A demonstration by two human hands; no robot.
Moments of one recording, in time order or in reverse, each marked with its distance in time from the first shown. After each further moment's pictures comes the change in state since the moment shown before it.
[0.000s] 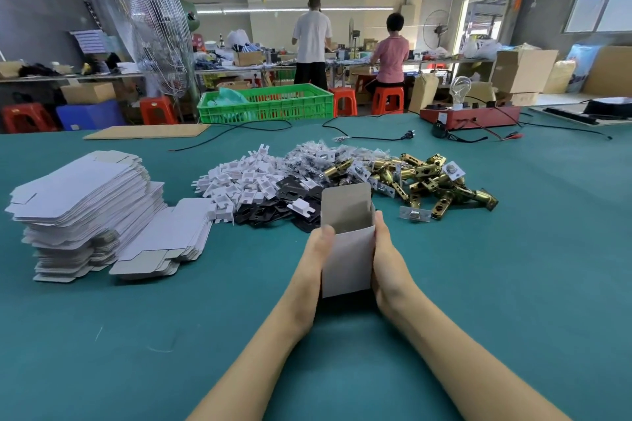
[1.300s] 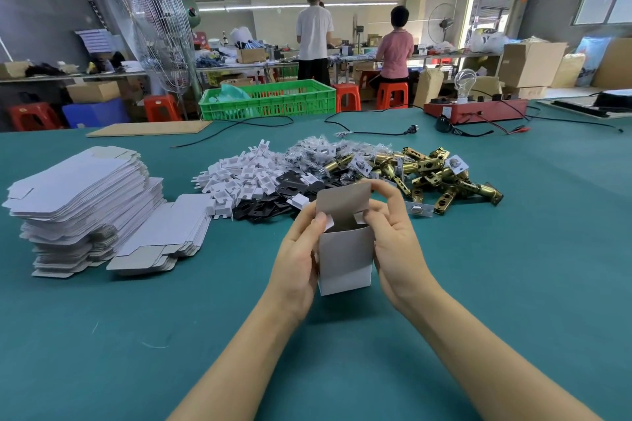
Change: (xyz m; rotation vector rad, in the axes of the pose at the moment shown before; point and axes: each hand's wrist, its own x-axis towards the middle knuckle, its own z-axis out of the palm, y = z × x) left_hand 0.006 0.016 0.003 -0.183 0.080 0.130; right_hand -0.015 -0.023 0.000 0.070 -0.077 -0.443
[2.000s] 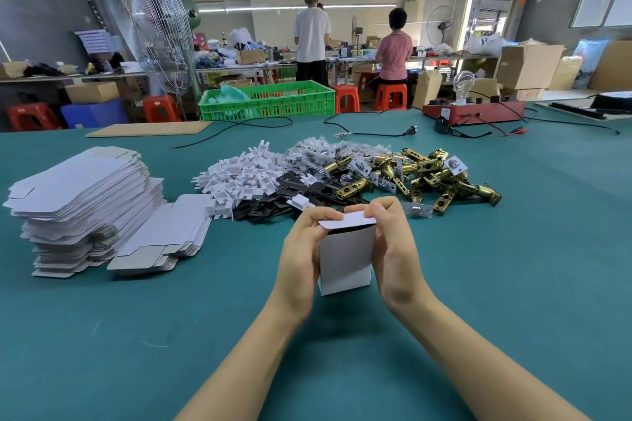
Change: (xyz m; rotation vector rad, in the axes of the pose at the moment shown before) left_hand -0.005 0.001 0.001 0.169 -0.011 0.129; right_hand -0.010 0.000 0.001 0.059 -0.023 -0.020
